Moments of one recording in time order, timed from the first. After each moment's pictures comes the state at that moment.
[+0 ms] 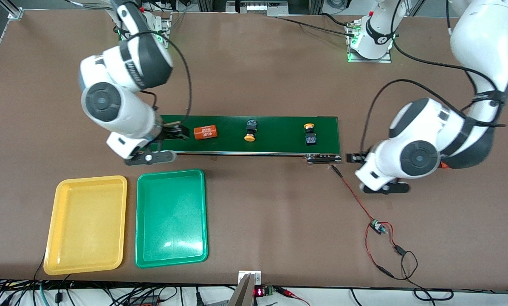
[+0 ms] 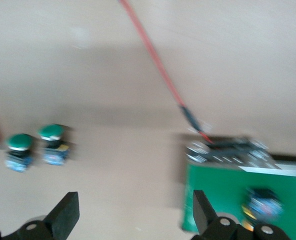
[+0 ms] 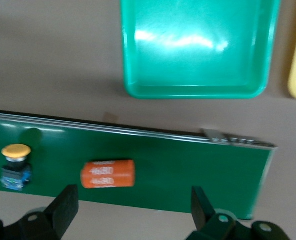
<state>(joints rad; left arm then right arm) 0.42 0.79 -0.95 -1.32 0.60 1.48 -0.59 0.45 0.41 0.01 -1.52 0.08 1.80 0.36</state>
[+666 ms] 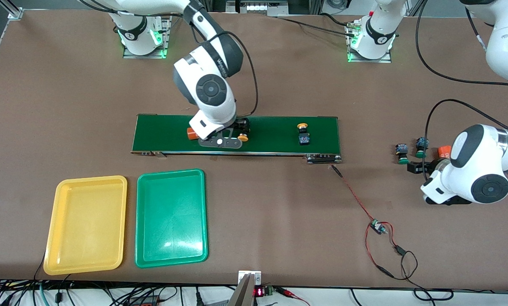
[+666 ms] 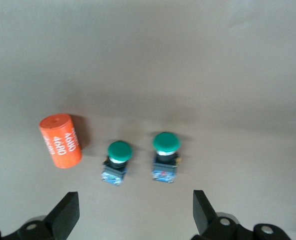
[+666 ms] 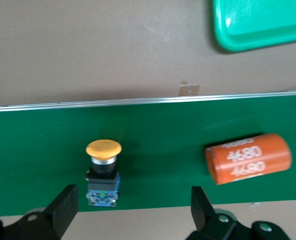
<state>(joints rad) 0.57 0.82 -0.74 -1.37 0.65 1.46 -0.30 0.70 0.56 0.01 -1.52 0.08 1.95 0.74</state>
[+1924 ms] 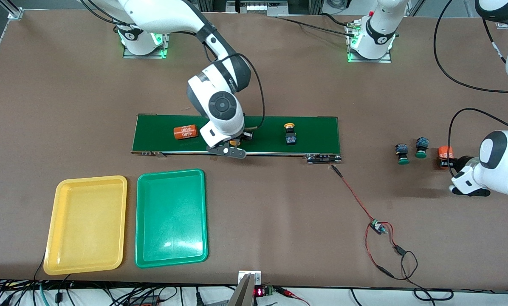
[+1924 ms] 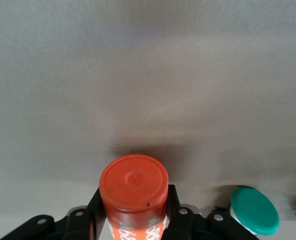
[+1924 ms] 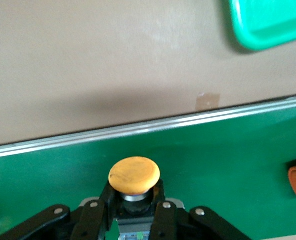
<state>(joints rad) 0.75 0.91 -0.59 -1.46 0.65 1.72 0.02 0.70 0.65 -0.01 -1.47 0.11 2.05 0.83</state>
